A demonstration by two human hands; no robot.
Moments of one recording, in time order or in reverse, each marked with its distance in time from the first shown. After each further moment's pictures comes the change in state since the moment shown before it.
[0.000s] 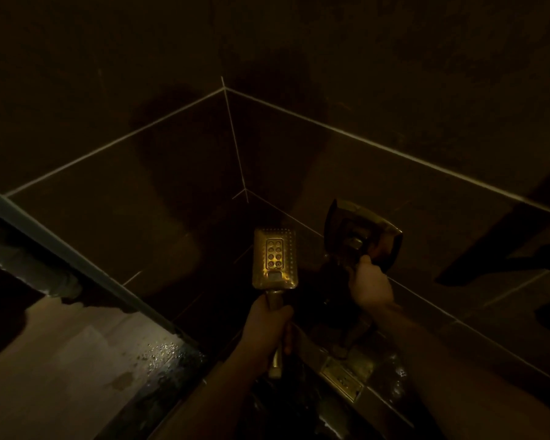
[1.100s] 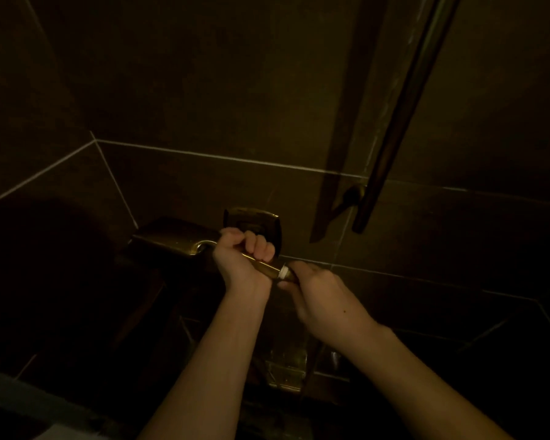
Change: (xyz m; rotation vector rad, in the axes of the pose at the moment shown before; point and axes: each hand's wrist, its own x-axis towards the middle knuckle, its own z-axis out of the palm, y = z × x) left_hand -0.101 0.109 0.088 -0.912 -0.357 0.086; right_hand -0.269 -0.042 -0.109 0.043 0.289 -0.288
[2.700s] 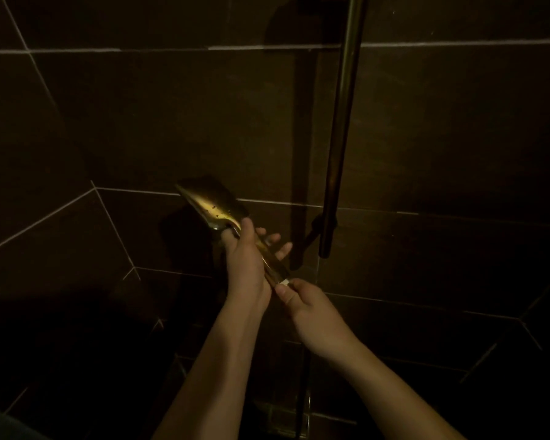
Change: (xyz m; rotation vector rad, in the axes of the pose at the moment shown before) left_hand -0.057 -0.029 0.075 0.486 -0.046 0.160; right_hand -0.035 0.009 -0.045 0.797 -0.024 0.306
